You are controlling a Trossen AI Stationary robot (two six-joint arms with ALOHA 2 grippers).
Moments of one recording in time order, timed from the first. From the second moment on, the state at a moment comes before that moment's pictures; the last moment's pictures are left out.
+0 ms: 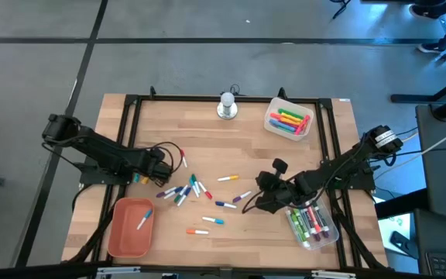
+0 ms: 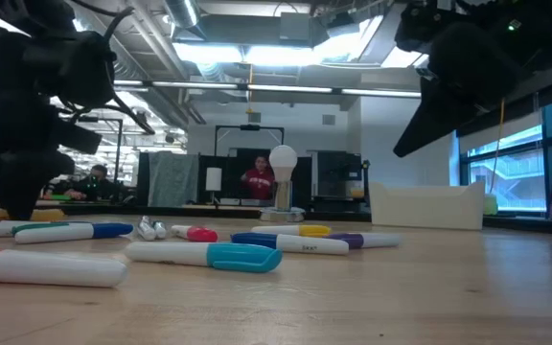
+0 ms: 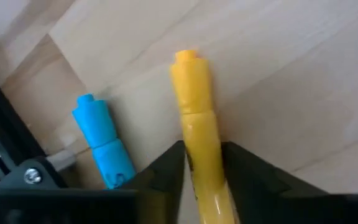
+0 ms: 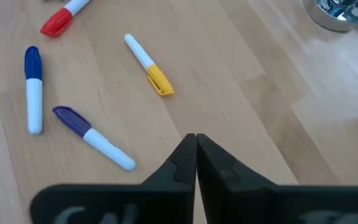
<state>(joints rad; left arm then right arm) -0.18 1.31 0.50 -0.85 -0.24 -1.15 0.46 1.52 0.89 -0.47 0.70 0.70</state>
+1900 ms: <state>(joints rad) -0.12 1.46 0.57 1.07 -0.18 -0.33 0.25 1.62 0.88 0.67 0.41 0.33</state>
